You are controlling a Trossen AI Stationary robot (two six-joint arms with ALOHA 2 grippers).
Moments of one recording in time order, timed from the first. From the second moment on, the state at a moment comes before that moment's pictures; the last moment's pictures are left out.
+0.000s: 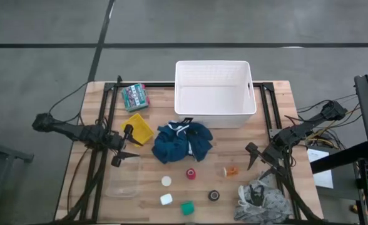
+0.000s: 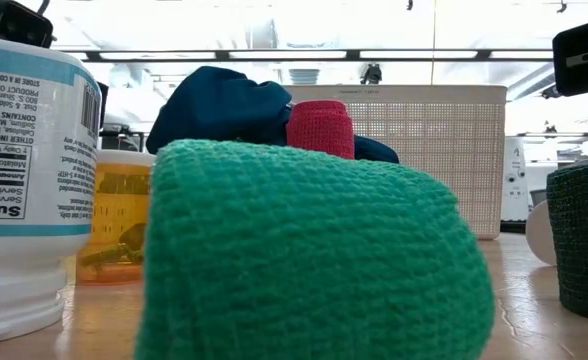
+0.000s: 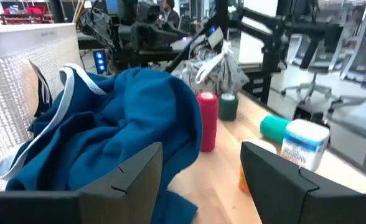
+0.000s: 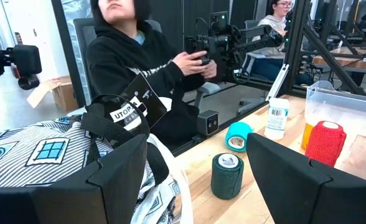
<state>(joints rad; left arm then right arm) -0.27 0.14 0.01 0.03 0.00 0.02 0.49 0.30 0.01 0.27 -0.34 0.05</state>
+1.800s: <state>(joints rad) -0.64 1.58 1.11 -0.29 -0.54 -0.07 0.49 0.30 0.01 0.27 -0.34 0.05</state>
